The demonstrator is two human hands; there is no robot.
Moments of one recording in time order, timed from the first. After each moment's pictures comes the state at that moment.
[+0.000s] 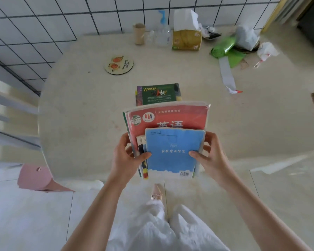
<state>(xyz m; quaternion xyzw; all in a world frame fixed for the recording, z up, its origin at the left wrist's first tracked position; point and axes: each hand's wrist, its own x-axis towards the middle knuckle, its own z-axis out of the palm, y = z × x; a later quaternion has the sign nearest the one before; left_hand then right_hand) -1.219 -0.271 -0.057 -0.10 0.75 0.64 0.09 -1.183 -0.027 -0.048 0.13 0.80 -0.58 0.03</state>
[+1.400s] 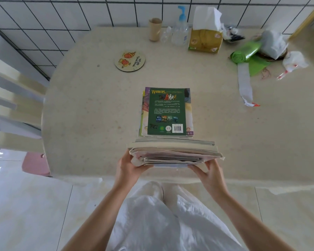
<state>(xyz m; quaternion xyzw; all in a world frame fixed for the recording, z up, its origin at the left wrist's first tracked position) -1.235 -0.268 -0.136 -0.08 0.86 0.50 0.02 -1.211 -0.003 -0.128 0.10 0.85 -0.53 0.01</state>
